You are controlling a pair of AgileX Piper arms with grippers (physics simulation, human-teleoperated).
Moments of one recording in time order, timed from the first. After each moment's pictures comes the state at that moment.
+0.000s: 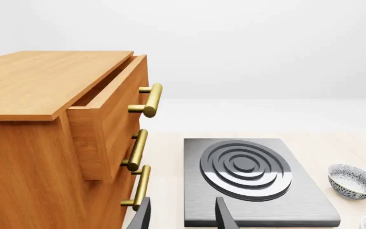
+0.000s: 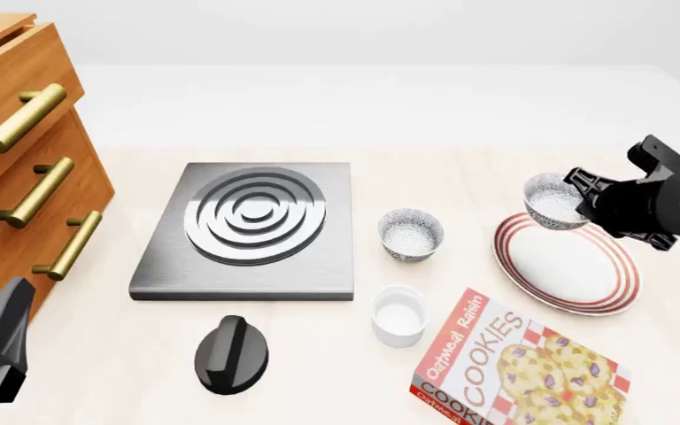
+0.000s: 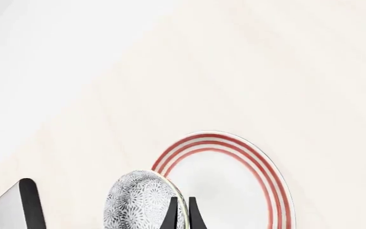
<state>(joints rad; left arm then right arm) 0.00 0.00 0.00 0.00 0.00 -0.14 1.63 -0.83 0.02 0.59</state>
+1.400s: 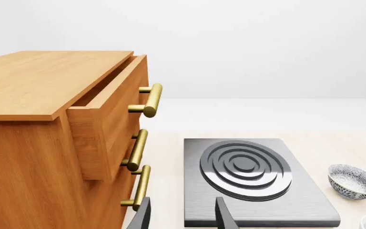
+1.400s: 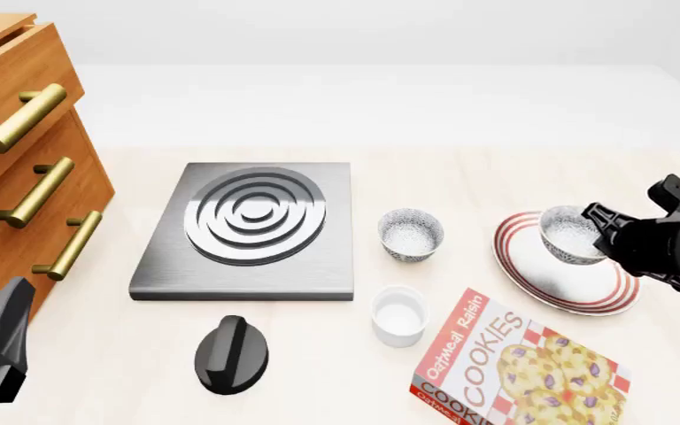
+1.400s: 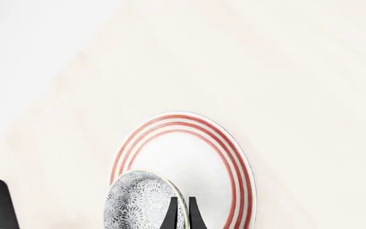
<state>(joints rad) 0.00 0.00 0.00 0.00 0.00 -0.20 1.59 -0.65 -0.07 0.60</state>
